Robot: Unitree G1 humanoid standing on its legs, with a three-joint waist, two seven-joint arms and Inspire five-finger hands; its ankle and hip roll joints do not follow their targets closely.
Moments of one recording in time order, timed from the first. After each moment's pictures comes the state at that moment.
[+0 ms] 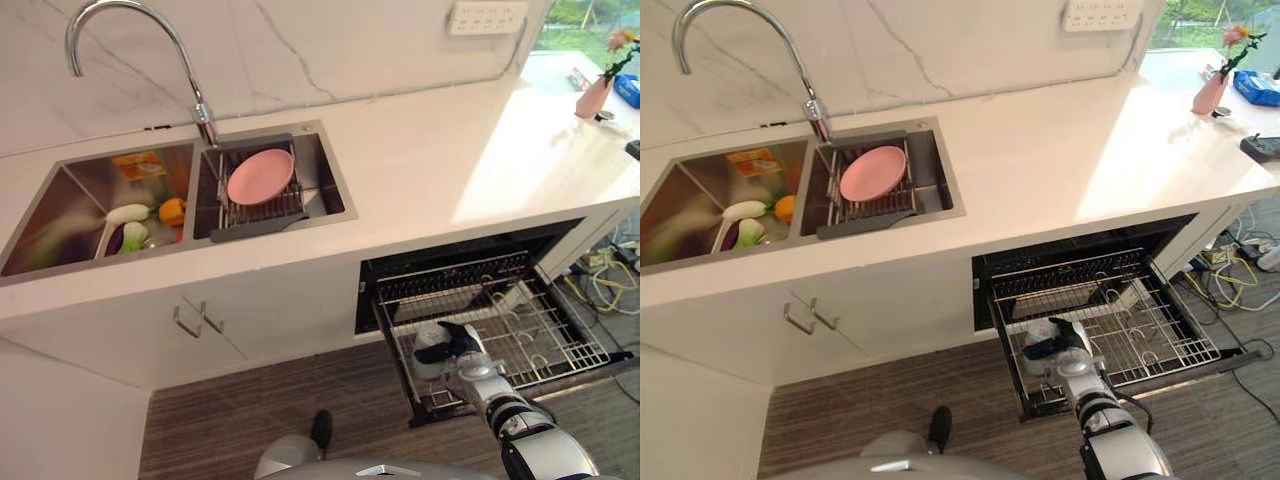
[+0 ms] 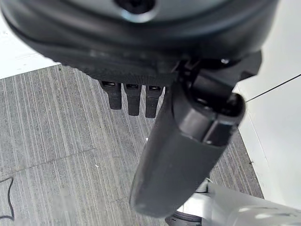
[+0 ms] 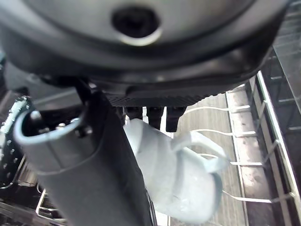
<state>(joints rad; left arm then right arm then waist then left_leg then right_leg) 0.27 0.25 -0.09 1.14 -0.03 0.02 0.03 -0.31 -0.28 0.20 1.03 0.04 0.07 -0.24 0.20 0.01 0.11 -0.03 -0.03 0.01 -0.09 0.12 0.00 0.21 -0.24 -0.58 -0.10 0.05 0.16</state>
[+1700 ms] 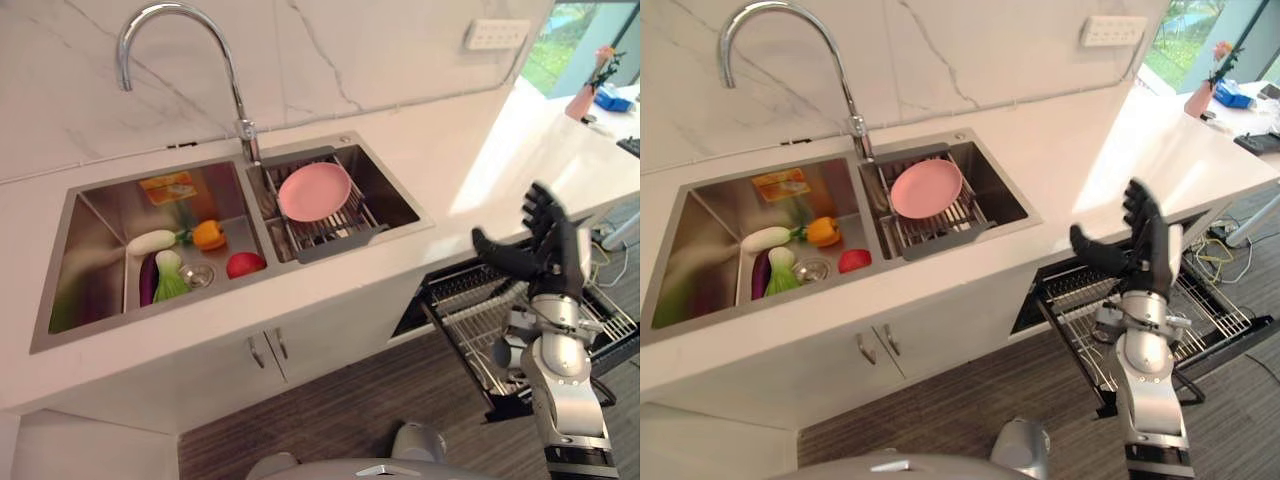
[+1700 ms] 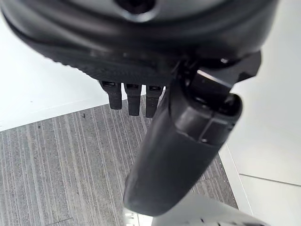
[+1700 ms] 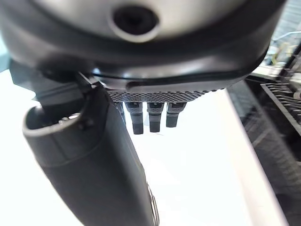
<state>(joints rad) 0.06 0.21 -0.02 1.36 -0.08 0.08 0.10 0.09 -0.32 -0.18 -0.24 0.17 -0.08 -0.27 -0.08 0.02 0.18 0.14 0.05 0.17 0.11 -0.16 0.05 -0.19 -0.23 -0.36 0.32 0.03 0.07</state>
